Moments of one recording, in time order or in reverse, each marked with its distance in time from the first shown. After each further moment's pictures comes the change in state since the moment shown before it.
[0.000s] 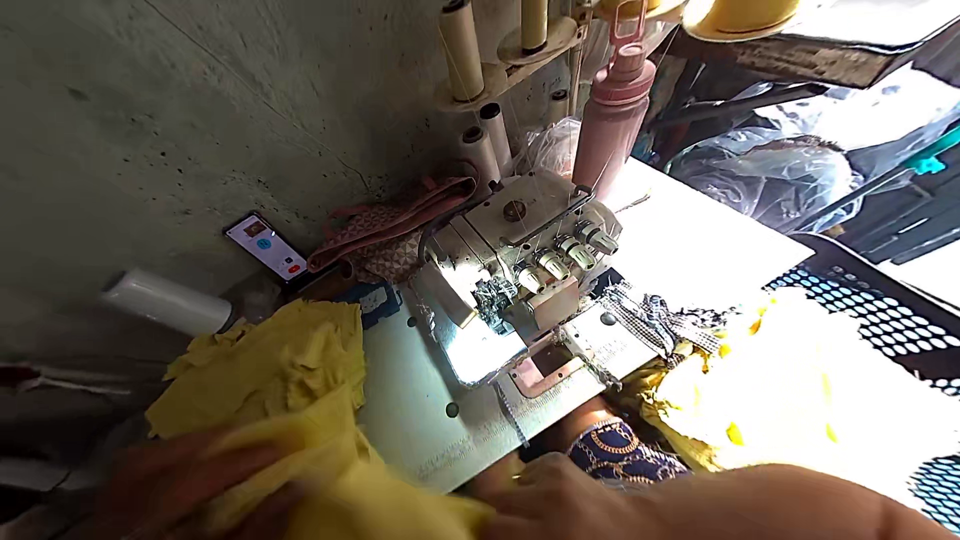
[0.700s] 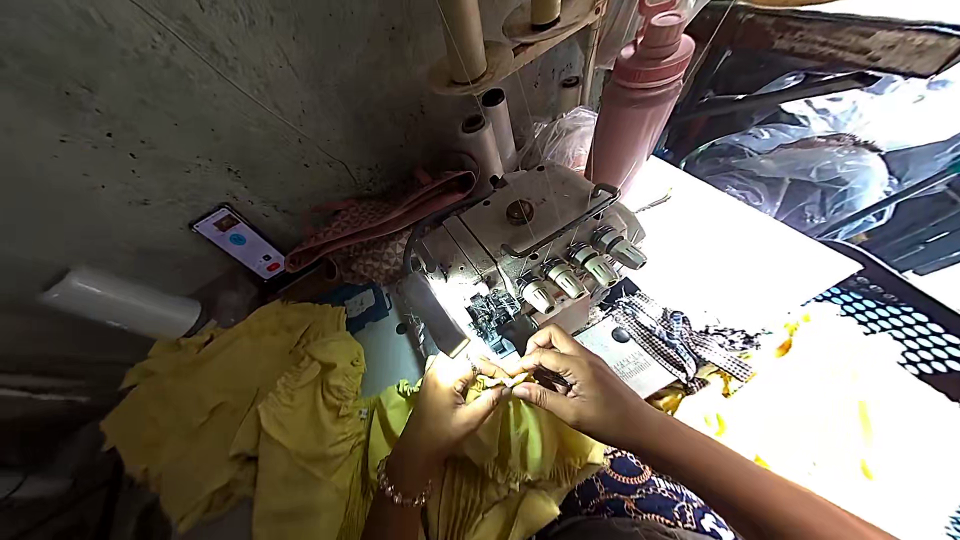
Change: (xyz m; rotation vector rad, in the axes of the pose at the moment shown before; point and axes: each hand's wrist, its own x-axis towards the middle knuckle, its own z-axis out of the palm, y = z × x) left_hand -0.003 -0.013 0.242 -0.496 -0.438 -0.225; right_hand -0.047 0.137 -0.036 -0.084 0.236 0.541
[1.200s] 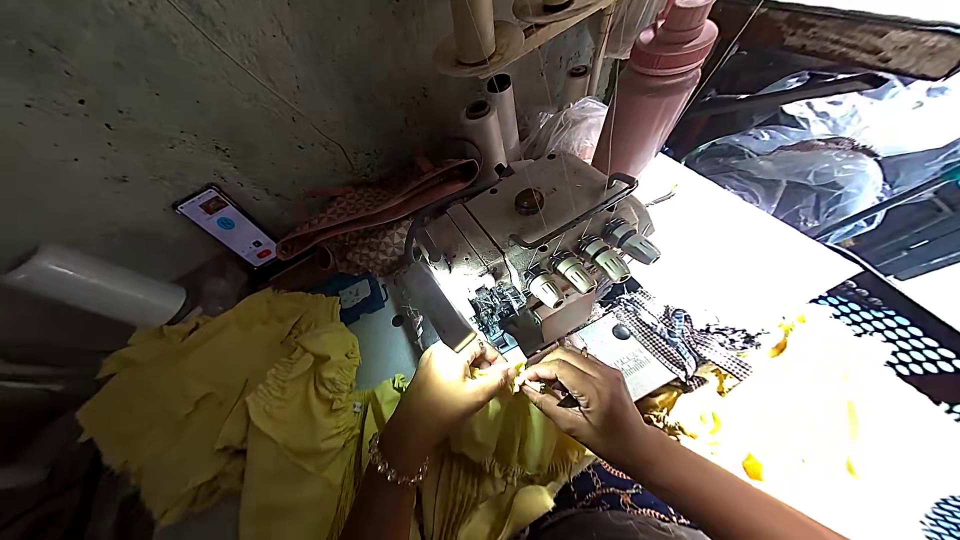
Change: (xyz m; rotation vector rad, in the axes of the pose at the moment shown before) left_hand 0.026 0.022 -0.016 0.048 -0.233 -0.309; right_hand -0.016 0.013 0.020 -0.325 0.301 -0.268
